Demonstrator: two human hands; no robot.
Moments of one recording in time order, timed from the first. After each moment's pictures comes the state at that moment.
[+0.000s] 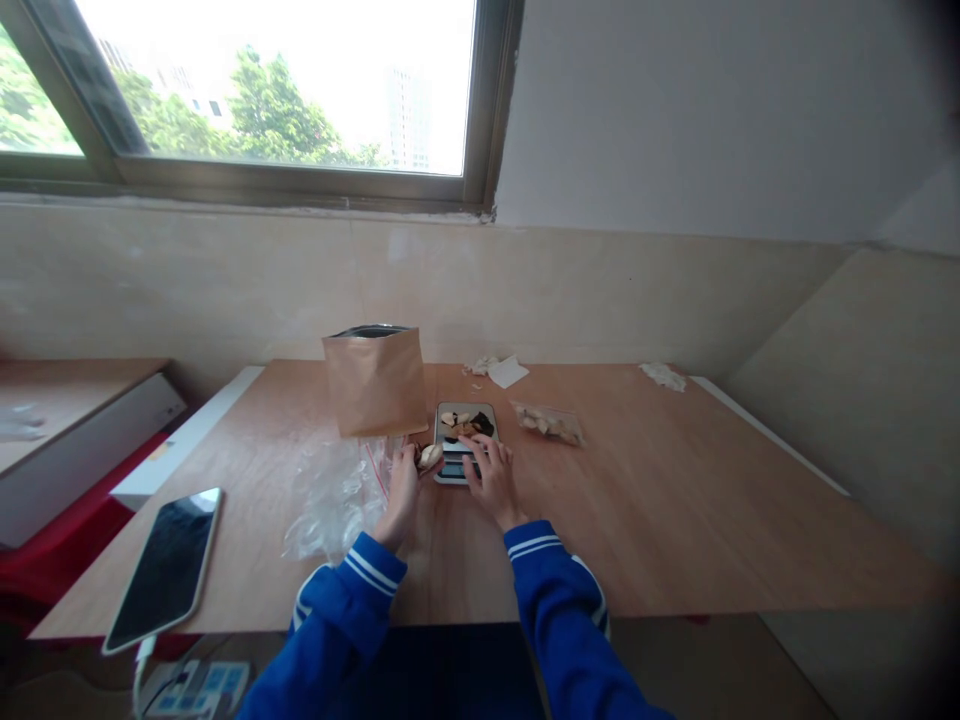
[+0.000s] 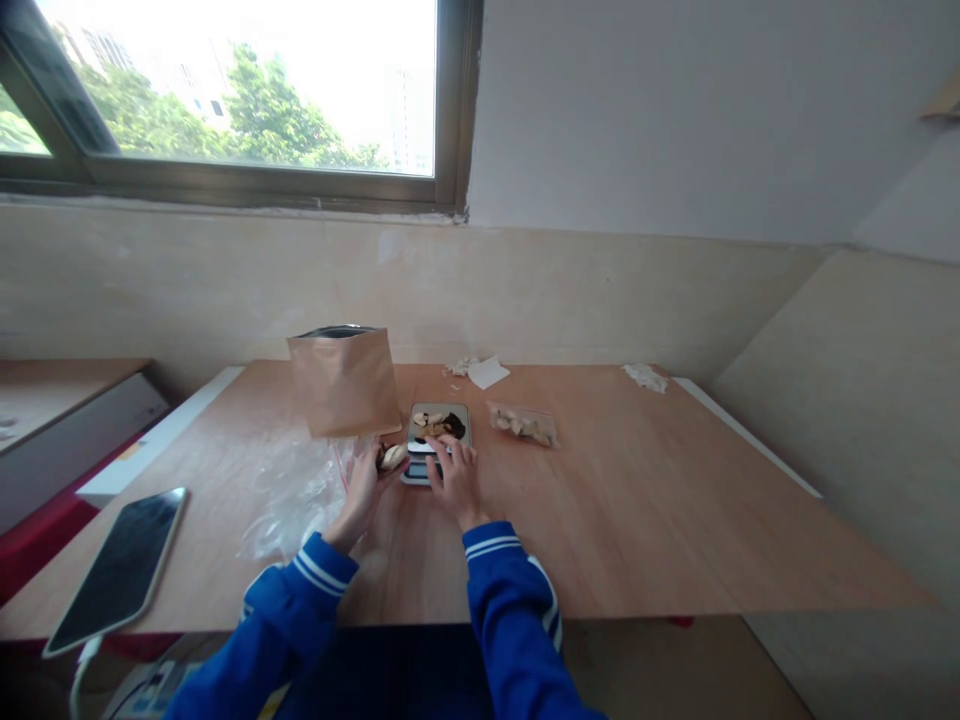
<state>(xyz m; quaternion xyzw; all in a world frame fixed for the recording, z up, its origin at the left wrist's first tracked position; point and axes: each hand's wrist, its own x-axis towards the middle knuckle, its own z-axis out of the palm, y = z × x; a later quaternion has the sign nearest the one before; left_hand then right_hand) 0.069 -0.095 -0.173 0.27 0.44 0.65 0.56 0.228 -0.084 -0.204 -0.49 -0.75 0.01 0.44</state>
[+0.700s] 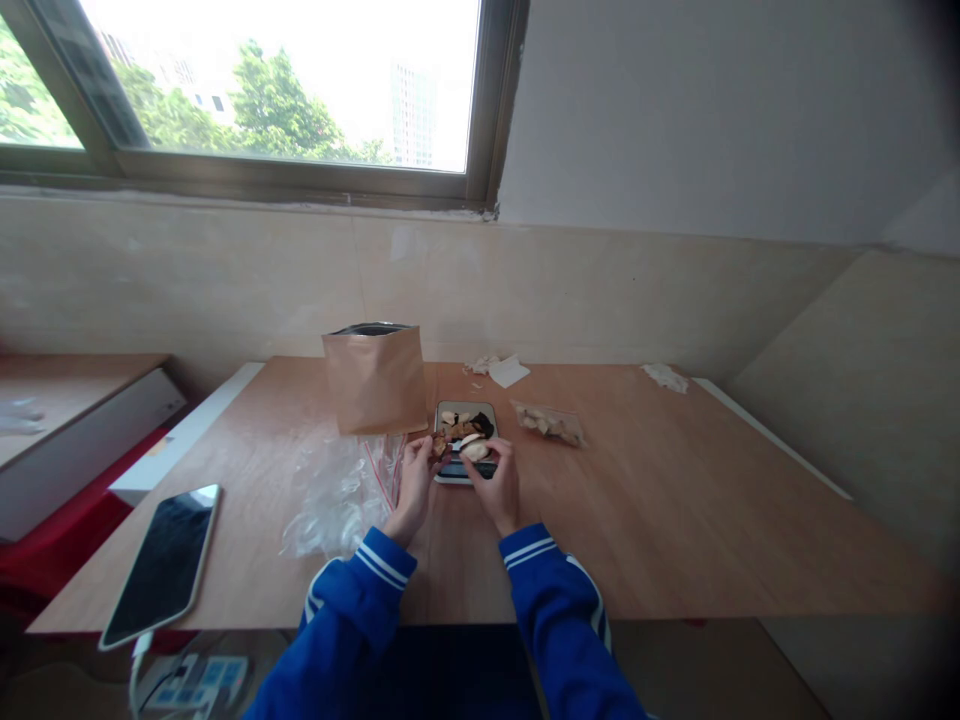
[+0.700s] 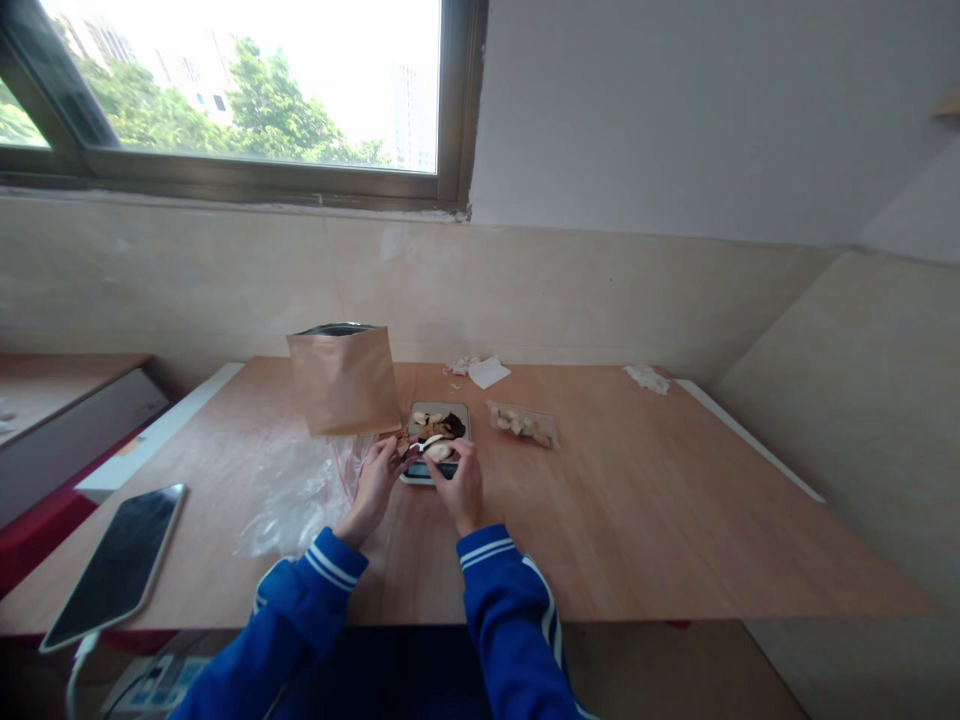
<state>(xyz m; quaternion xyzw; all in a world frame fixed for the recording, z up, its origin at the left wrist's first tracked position) 0.083 -0.088 -0.179 0.28 0.42 0.64 0.58 0.226 -0.085 -0.211 -0.45 -0.65 -0.01 0.61</state>
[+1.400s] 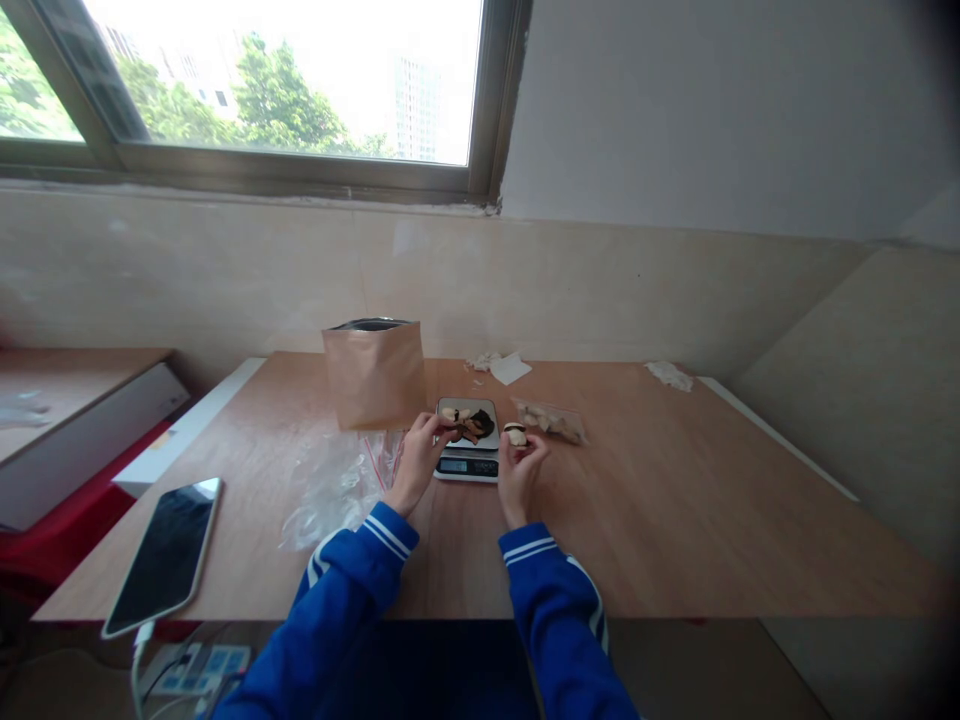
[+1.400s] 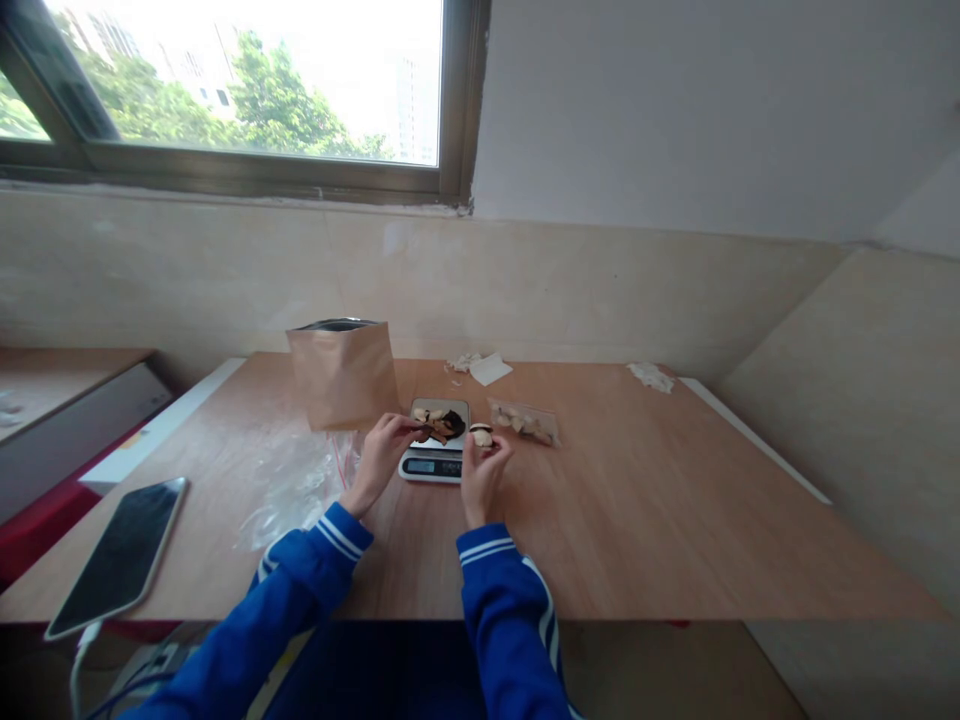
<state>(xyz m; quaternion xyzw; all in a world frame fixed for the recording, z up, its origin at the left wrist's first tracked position) 0.070 -0.068 -0.160 0.69 0.44 0.53 0.22 0.239 -0.076 -0.214 -0.59 -0.43 0.10 0.68</state>
